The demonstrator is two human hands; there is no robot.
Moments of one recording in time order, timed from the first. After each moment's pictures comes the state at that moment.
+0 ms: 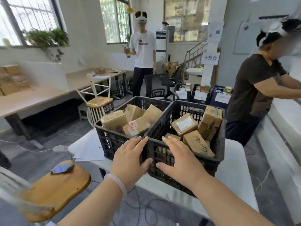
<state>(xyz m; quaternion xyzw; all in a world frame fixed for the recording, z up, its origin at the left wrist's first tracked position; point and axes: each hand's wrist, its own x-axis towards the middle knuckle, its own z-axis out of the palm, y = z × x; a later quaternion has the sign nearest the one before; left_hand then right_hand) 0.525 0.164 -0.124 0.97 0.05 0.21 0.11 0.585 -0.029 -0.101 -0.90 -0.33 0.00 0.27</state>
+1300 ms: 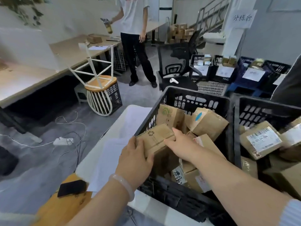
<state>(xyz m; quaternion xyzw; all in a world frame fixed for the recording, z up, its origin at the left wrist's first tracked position) 0.737 0.475 -0.167 0.96 0.18 -0.02 0.21 0.845 0.328 -0.147 -0.92 -0.12 0.23 0.29</state>
